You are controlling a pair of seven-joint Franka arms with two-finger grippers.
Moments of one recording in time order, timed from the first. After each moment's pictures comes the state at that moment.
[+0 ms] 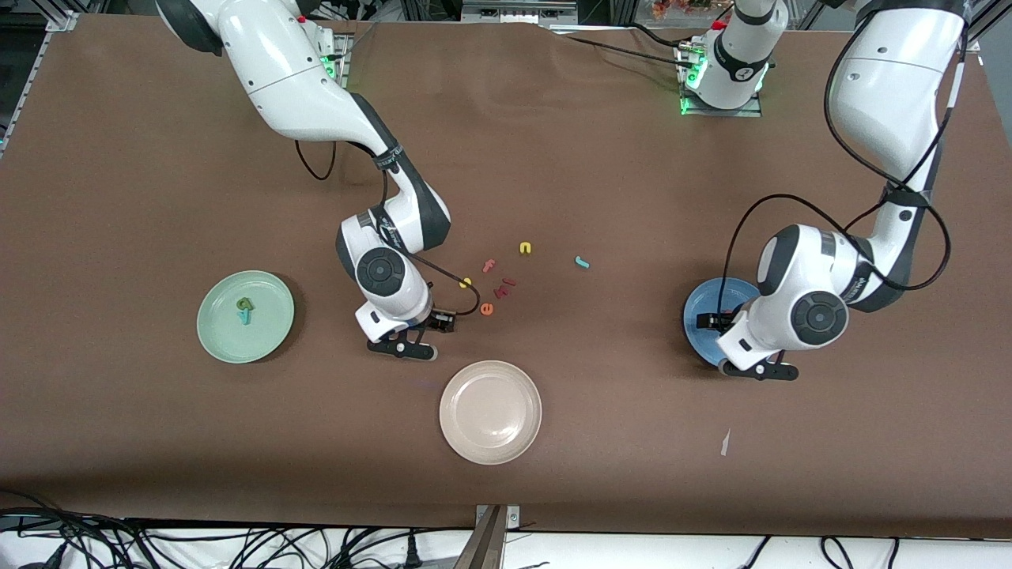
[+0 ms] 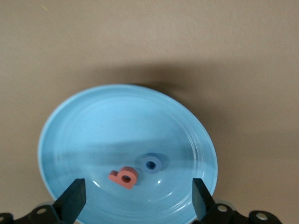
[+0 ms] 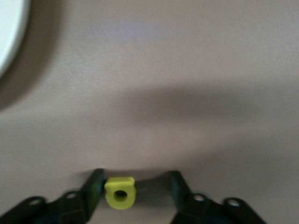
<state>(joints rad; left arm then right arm) 0.03 0.66 -0.20 -1.59 0.18 2.02 -0.18 0.55 0.86 -0.04 -1.44 0.06 2.32 0.64</state>
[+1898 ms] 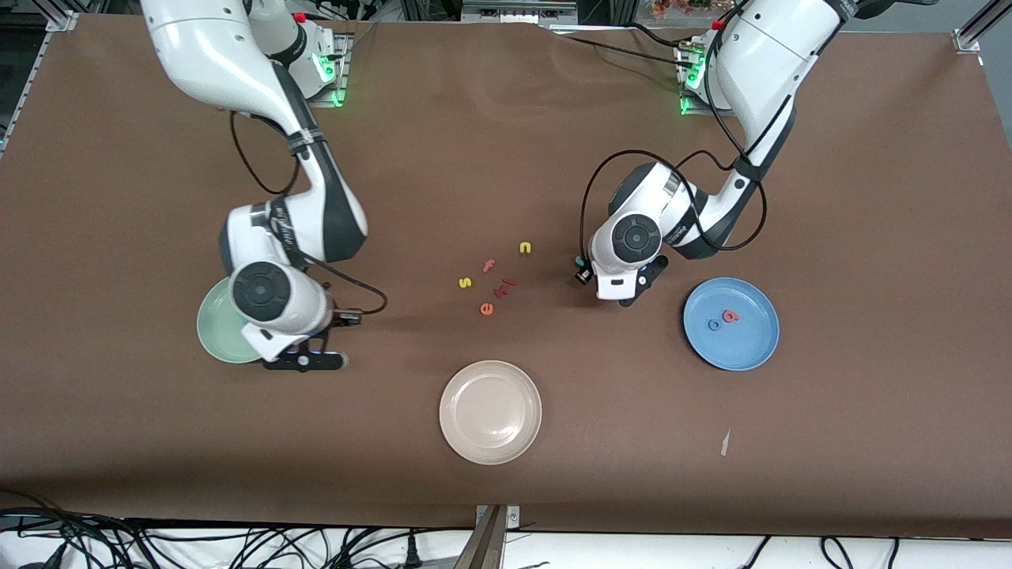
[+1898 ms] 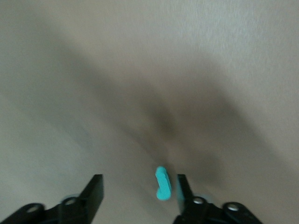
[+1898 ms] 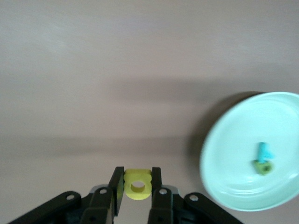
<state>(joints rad) -0.24 0.63 -0.34 -1.83 -0.02 2.21 -1.41 0.48 0.64 -0.24 -1.51 0.05 1.99 0.20</state>
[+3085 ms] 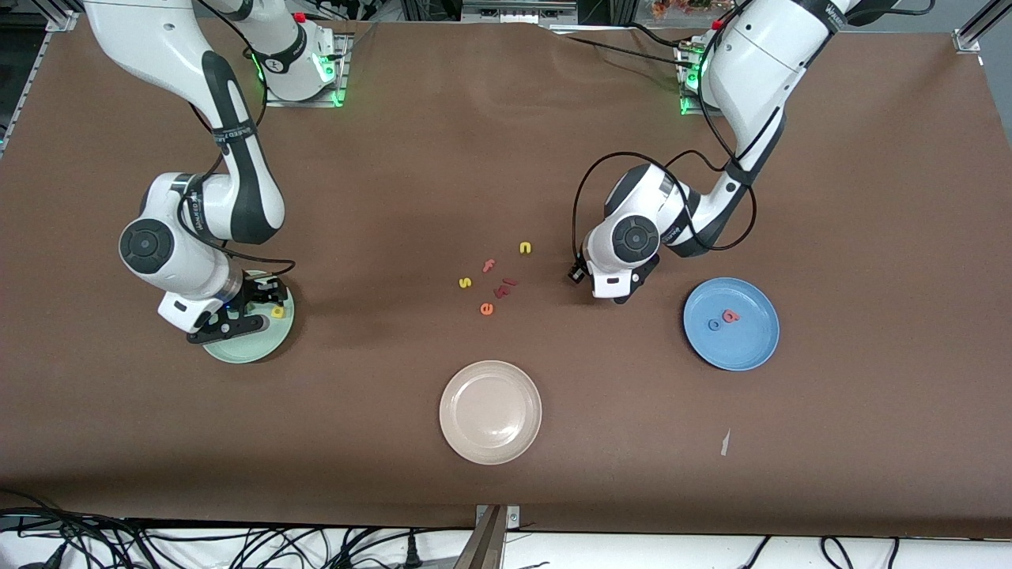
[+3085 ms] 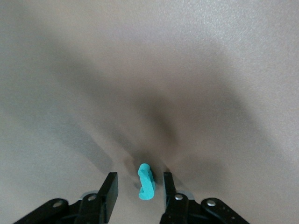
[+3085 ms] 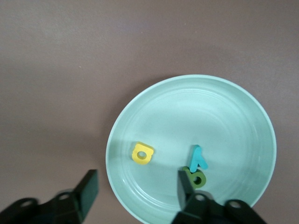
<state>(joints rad) -0.25 0.66 -0.34 -1.85 -0.04 2.27 -1.41 0.47 0.47 -0.40 -1.92 0.17 2.31 -0.27</state>
